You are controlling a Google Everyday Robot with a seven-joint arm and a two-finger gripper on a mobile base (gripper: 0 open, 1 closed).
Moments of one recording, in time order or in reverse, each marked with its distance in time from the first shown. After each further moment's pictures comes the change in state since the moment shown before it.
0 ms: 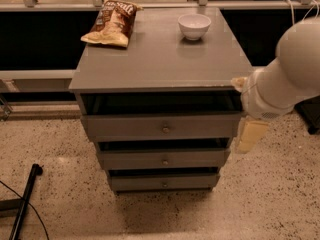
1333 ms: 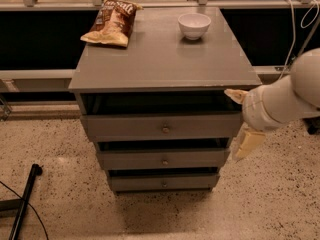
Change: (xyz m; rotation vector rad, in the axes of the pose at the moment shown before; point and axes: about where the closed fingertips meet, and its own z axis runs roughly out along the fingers) arm 0.003 0.009 0.049 0.003 -0.185 -0.078
